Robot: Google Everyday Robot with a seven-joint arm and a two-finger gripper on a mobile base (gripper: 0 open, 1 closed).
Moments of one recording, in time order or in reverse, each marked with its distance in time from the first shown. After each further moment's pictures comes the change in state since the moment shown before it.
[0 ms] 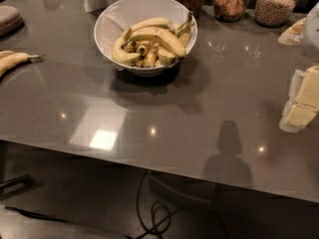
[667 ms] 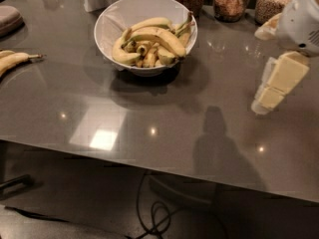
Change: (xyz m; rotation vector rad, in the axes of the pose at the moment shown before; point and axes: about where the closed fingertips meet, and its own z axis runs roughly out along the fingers) arm -0.040 -0.029 0.026 -0.041 -0.149 -0.009
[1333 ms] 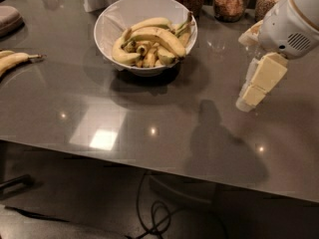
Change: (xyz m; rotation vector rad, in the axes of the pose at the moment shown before) arm -0.013 -0.009 0.025 -0.062 -0.090 0.020
